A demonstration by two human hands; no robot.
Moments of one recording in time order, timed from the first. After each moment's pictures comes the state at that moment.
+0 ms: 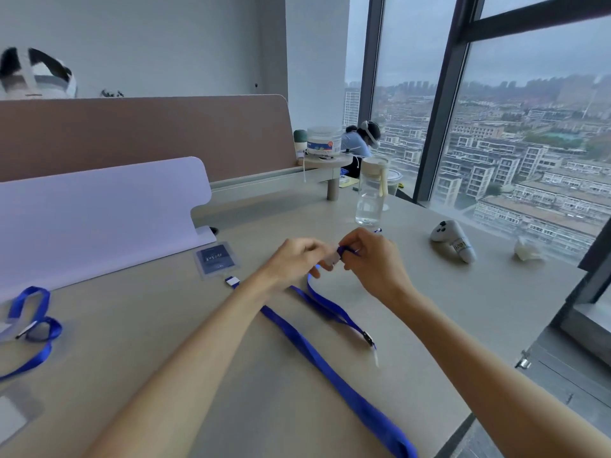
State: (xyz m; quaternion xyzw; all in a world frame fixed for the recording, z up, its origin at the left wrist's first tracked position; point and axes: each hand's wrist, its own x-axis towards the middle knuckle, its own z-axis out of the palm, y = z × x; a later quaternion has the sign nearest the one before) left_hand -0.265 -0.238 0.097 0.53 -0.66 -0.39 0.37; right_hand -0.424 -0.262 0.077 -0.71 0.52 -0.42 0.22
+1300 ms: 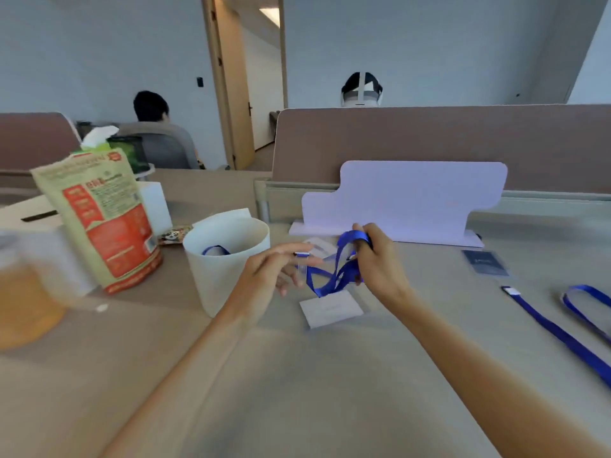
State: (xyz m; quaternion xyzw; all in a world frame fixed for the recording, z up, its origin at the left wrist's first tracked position) left_hand 0.023 0.098 0.089 0.65 -0.40 -0.15 0.63; right_hand -0.066 -0.076 0.083 -0.76 0.19 -0.36 0.50
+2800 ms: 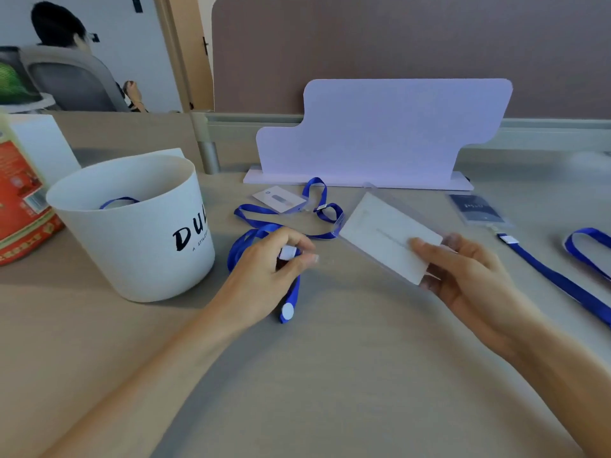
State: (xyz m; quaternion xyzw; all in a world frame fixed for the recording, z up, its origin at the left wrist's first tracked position) left_hand 0.018 0.029 0.019 0.74 -0.48 -0.10 0.47; right_hand -0.175 -0.132 0.030 -0.57 0.25 -0.30 0.72
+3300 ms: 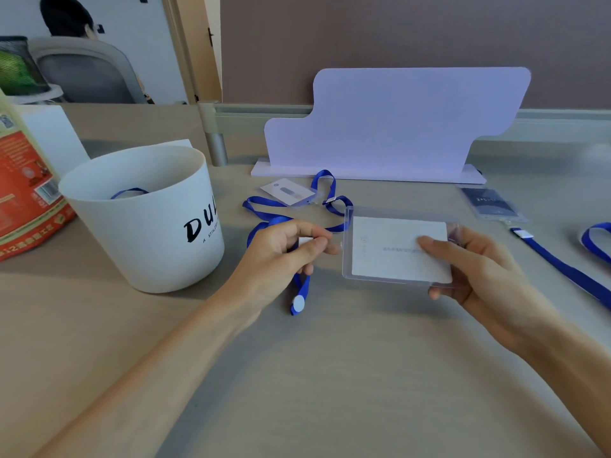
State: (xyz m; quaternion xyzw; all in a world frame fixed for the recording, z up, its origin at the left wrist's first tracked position) left_hand 0.011 0.031 0.031 0.65 -0.40 -0.26 0.59; right_hand -0.173 -0.121 0.037 -0.62 0.26 -0.26 0.69
